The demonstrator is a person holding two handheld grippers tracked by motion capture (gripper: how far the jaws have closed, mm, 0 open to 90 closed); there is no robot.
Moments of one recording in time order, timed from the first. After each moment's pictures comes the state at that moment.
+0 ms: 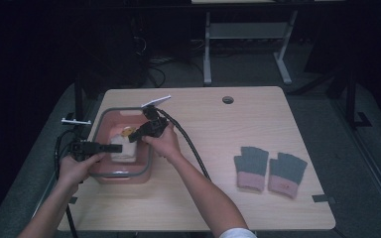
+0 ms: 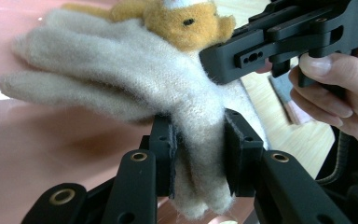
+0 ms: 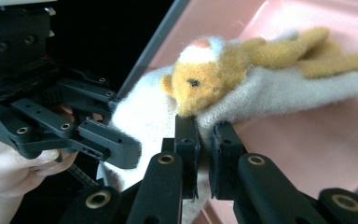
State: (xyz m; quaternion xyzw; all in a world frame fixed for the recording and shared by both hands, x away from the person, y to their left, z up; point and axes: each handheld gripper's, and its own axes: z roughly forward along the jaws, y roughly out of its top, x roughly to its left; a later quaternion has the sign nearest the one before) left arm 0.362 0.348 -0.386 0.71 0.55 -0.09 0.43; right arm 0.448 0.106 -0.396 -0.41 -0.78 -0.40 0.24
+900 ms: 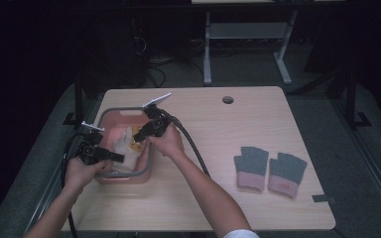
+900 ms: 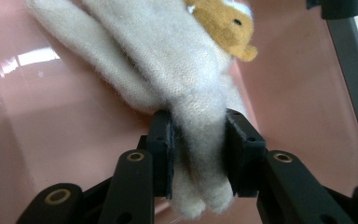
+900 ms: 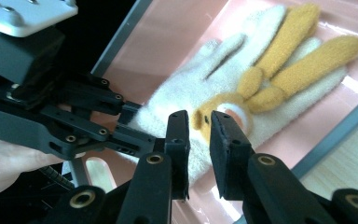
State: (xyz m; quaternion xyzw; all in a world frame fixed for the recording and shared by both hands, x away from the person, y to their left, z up) left arm 0.369 0.333 -0.407 0.76 0.58 -0.06 0.30; right arm 0.447 0.099 -0.386 -0.42 -0.81 -0.37 0.19
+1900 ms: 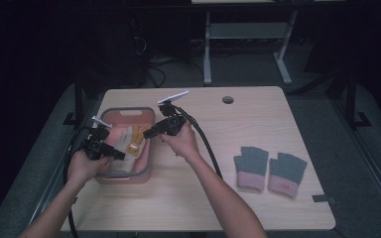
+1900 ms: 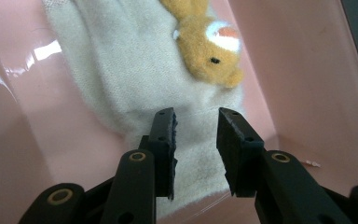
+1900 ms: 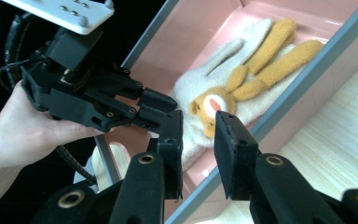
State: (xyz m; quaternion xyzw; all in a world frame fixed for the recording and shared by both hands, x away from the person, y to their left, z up) left arm 0.381 0.313 -0.395 0.80 0.56 -0.02 0.23; right arm 0.435 0.052 -0.371 -0.41 -0.79 -0.42 0.19
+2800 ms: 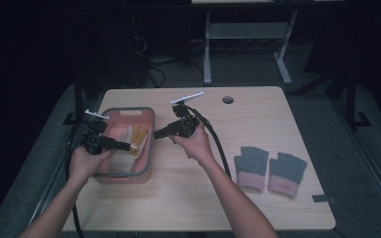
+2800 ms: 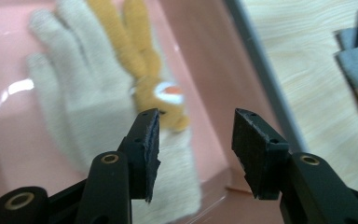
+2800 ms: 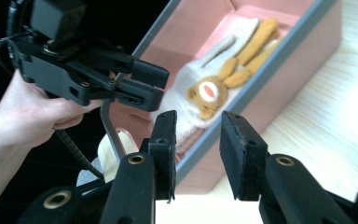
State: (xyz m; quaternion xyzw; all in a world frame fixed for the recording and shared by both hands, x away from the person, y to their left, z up) left arm 0.376 0.305 -0.368 0.77 0.55 -0.02 0.33; right arm 0.421 0.014 -0.364 -0.41 -0.78 -0.43 0.18
